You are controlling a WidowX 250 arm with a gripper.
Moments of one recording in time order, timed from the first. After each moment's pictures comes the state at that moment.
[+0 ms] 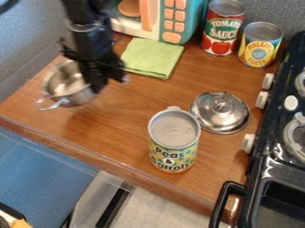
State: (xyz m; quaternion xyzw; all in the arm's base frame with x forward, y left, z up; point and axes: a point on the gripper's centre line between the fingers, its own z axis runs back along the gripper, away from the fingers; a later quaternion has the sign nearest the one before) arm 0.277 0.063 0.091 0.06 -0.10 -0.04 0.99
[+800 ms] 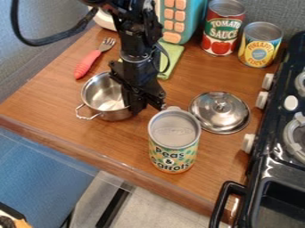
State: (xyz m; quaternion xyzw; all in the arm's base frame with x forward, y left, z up) arm 0.302 0.022 0.041 0.04 -0.07 -0.13 0.99
